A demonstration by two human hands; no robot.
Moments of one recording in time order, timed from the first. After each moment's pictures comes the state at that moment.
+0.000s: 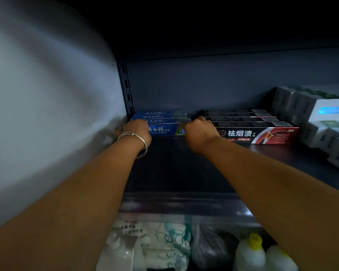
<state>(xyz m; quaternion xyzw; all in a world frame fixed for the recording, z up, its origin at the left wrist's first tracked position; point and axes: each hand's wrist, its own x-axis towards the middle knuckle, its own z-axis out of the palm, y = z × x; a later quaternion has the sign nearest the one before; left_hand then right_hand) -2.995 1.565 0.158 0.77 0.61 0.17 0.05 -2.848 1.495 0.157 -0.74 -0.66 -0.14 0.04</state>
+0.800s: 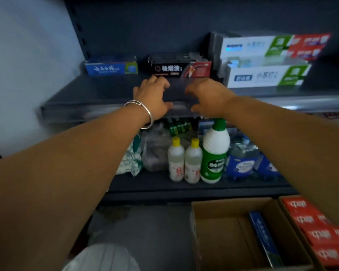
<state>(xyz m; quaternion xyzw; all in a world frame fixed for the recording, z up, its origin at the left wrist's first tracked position) -2.893 1.316 0.124 0.87 0.43 0.21 0.04 -2.742 1.248 0.135 -0.69 -0.71 -0.11 0.05</state>
